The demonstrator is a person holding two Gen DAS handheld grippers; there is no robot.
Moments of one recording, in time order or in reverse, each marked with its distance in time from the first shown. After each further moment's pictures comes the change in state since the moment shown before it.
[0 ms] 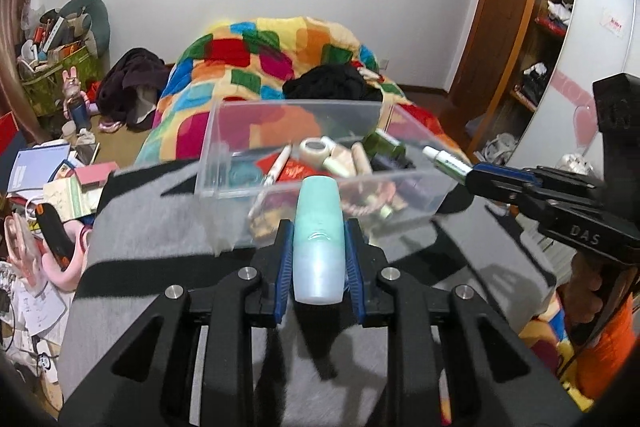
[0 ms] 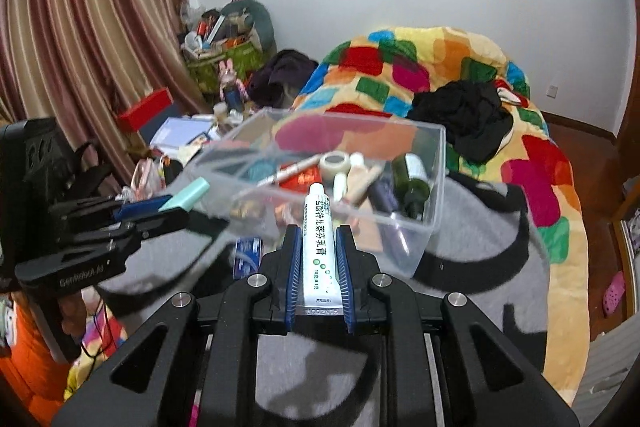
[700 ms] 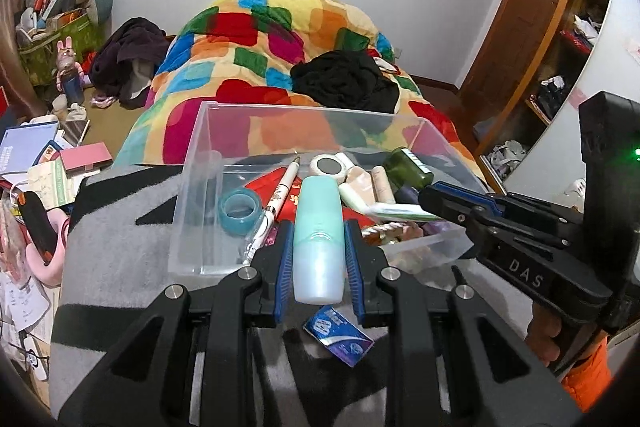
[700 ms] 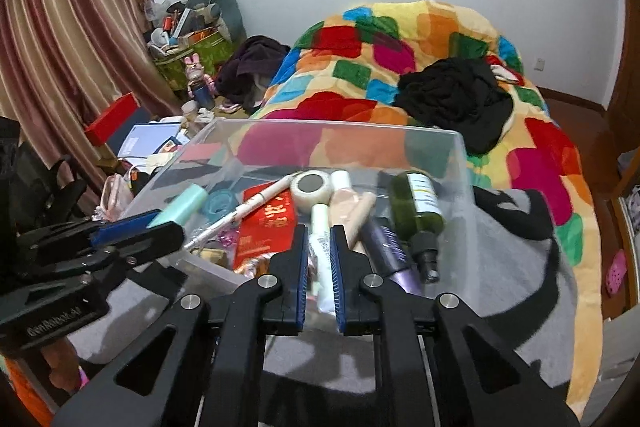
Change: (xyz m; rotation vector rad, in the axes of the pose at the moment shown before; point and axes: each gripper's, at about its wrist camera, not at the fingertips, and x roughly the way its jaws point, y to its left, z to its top) left arm 0.064 0.022 0.042 -0.092 0.094 -0.002; right arm 0.083 -0.008 0.035 0.057 0.091 -0.050
